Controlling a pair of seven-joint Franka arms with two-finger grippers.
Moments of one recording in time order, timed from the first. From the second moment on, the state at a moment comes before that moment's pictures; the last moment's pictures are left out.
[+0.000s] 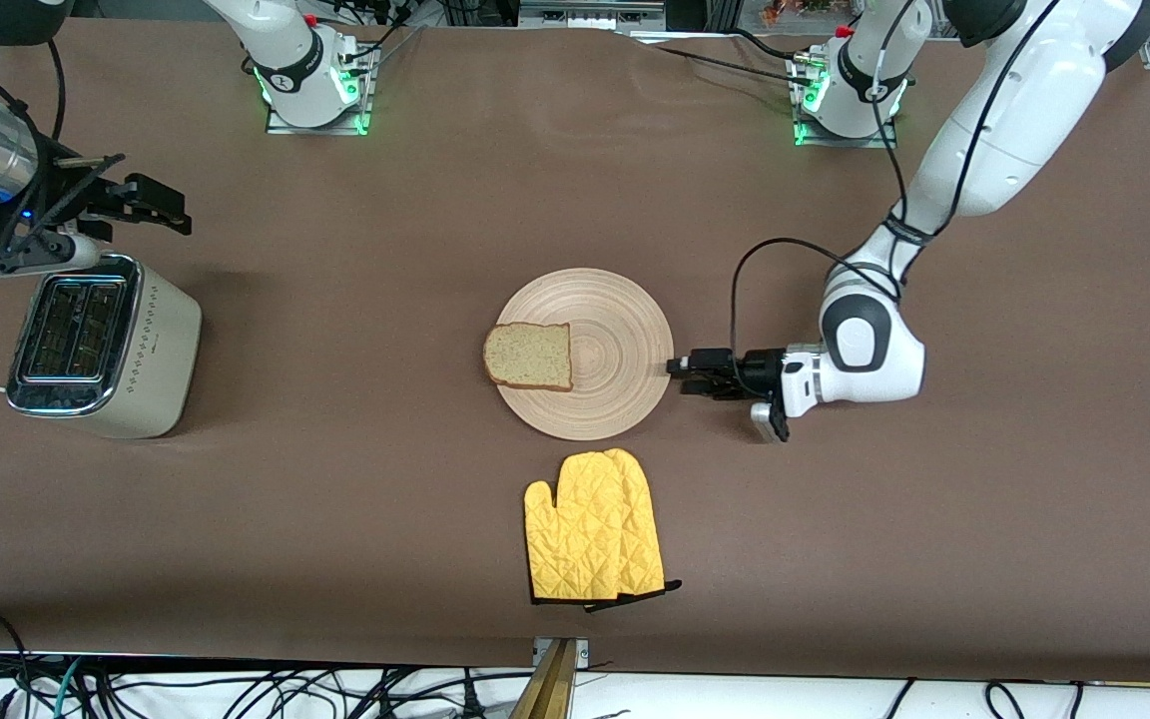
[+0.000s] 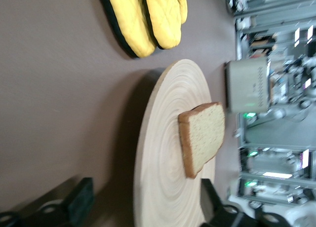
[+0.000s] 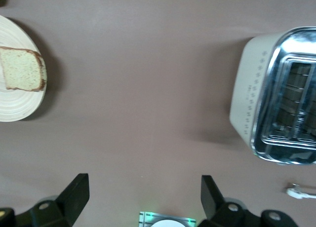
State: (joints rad) left arm 0.11 0.77 -0.38 -1.81 -1.13 2.21 0.91; right arm -0.02 0.02 0.09 -1.68 0.10 1.54 -0.02
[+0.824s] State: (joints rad) left arm 0.27 0.51 -0.36 -1.63 -0.32 1.87 0.46; right arm 0.01 0.16 0.20 -1.81 0.50 1.90 -0.04
